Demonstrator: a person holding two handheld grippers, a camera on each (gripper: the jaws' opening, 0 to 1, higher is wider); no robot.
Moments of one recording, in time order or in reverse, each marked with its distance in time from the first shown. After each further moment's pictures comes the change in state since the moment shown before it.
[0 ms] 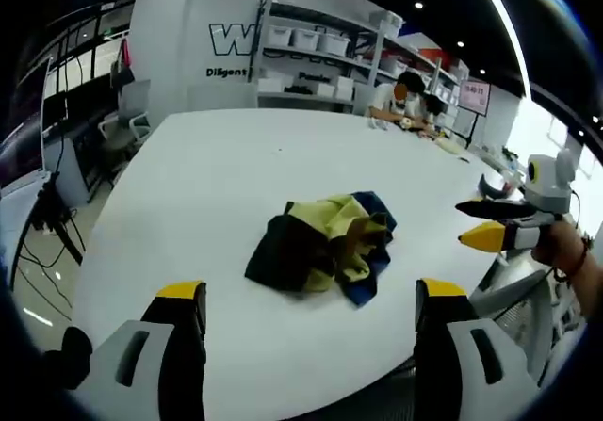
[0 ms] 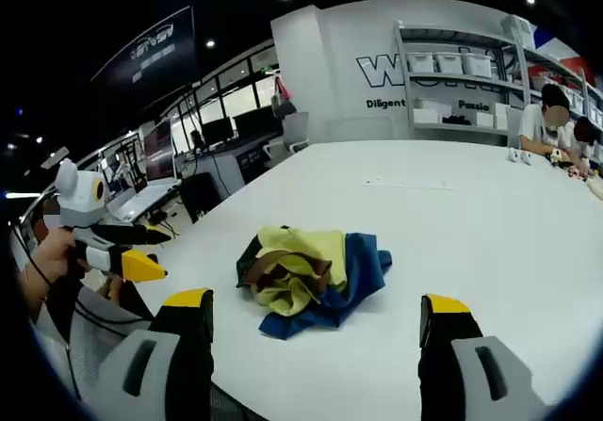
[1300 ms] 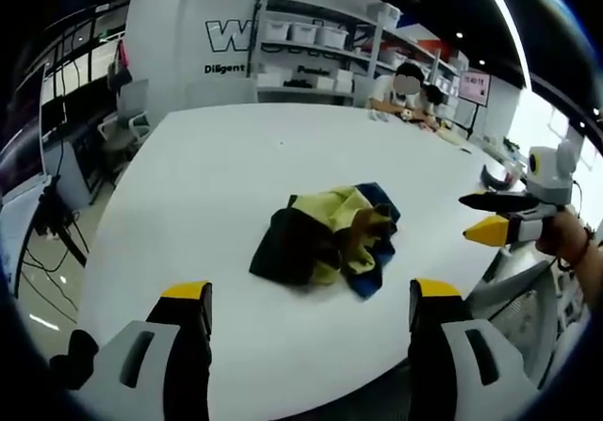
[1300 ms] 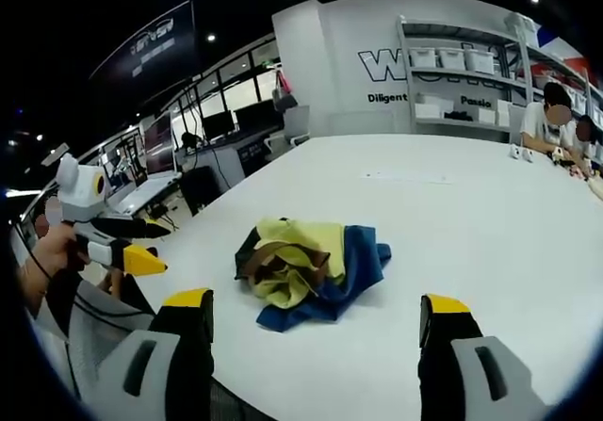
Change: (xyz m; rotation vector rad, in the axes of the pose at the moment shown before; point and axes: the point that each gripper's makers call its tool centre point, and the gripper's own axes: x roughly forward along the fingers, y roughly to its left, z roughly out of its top) left arm 0.001 0.004 -0.004 0.026 0.028 0.010; right arm -0.001 -0.003 -0.007 -0.007 0.031 0.004
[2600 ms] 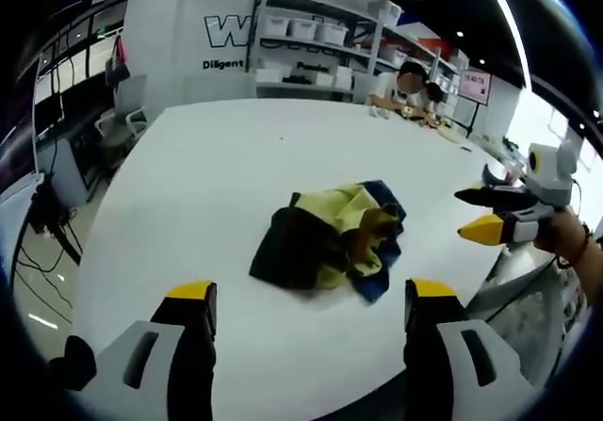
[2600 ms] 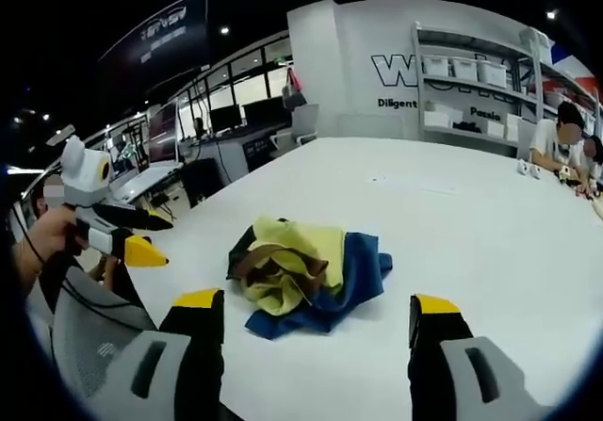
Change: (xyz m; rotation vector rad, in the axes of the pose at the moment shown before) left arm 0.020 0.005 0.000 -0.003 0.022 -0.008; right arm 0.023 -0.005 0.003 -0.080 0.002 0.013
